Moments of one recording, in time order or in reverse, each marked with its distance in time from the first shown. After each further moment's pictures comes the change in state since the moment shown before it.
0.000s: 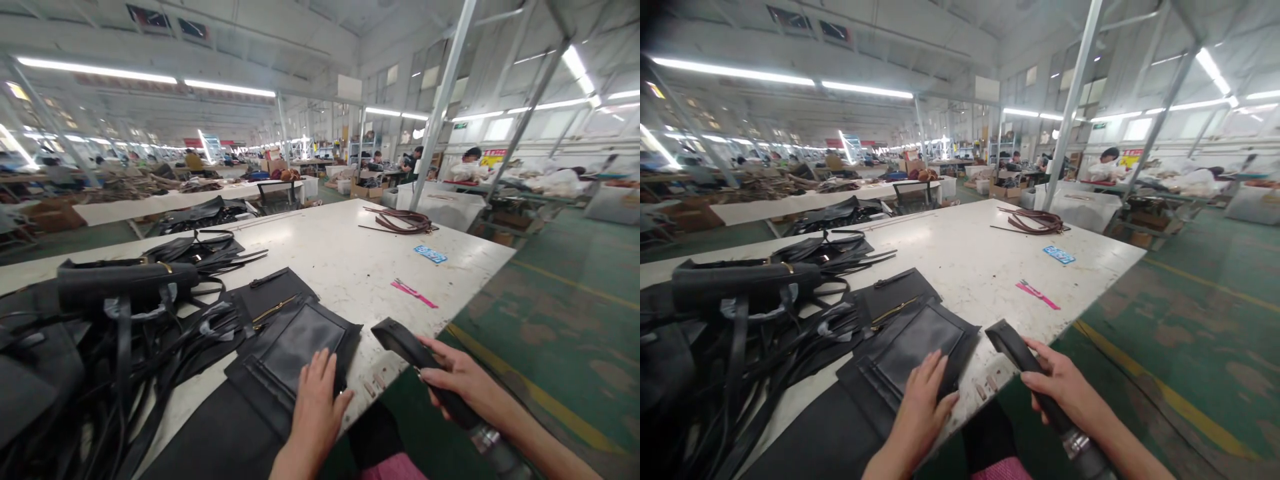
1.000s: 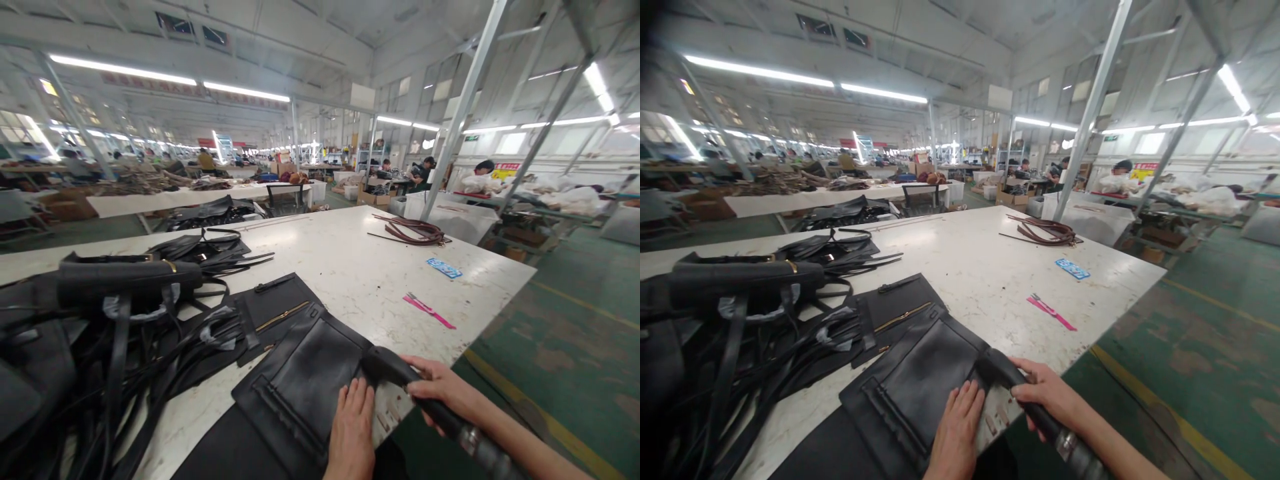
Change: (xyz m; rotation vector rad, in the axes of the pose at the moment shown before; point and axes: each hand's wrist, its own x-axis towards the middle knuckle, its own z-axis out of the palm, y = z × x) left_hand 0.023 0.005 0.066 -0.014 -0.022 0.213; right_hand 0.073 0.025 0.011 0.036 -0.272 0.081
